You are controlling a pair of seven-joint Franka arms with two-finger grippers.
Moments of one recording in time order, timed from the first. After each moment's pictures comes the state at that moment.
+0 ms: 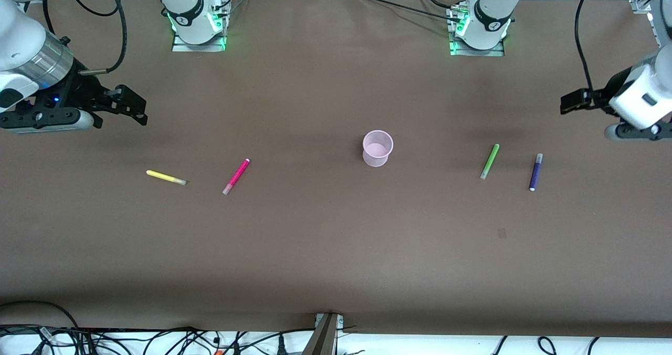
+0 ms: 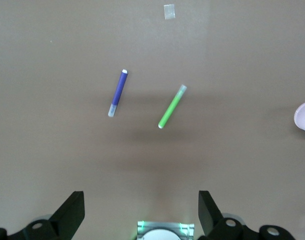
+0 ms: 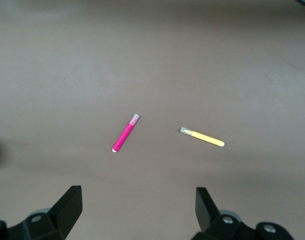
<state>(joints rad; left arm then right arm) 0.06 0.14 -0.07 -1.58 0.06 1.47 -0.02 0.24 0.06 -0.07 -1.58 0.05 1.71 0.10</state>
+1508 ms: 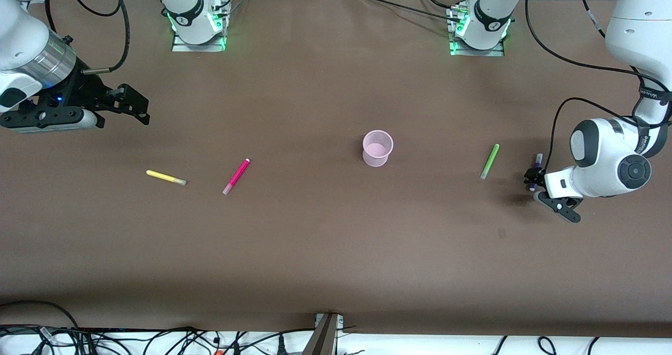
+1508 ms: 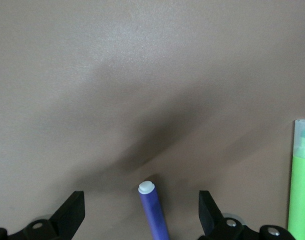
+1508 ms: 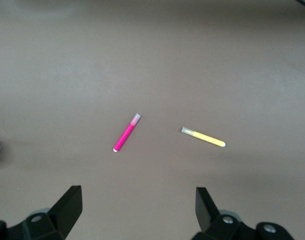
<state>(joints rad) 0.30 0.61 -0.15 -1.81 0.13 2.26 0.68 0.24 0.06 -0.07 -1.58 0.05 1.71 0.10</state>
